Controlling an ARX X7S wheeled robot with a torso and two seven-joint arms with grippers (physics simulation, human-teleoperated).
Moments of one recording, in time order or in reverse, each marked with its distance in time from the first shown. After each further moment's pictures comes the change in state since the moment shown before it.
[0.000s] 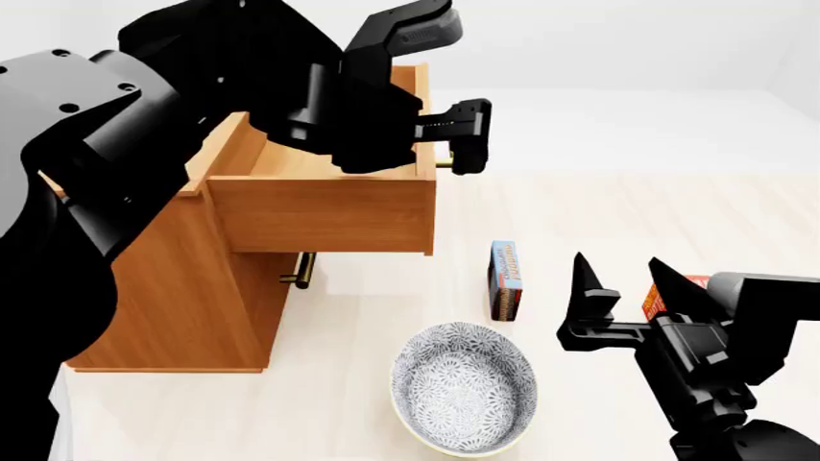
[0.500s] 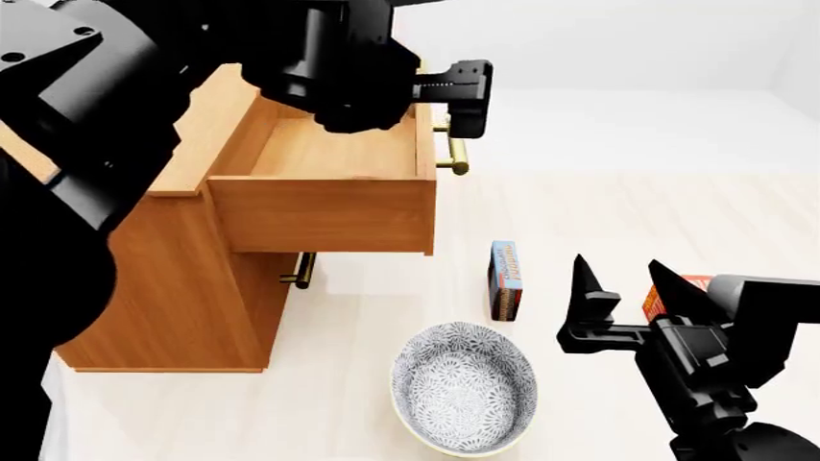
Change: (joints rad) left arm -0.075 0.020 -0.119 -0.025 0.105 -0.050 -0.136; right arm -0.010 0.005 -0.001 -0.002 0.008 -0.008 0.004
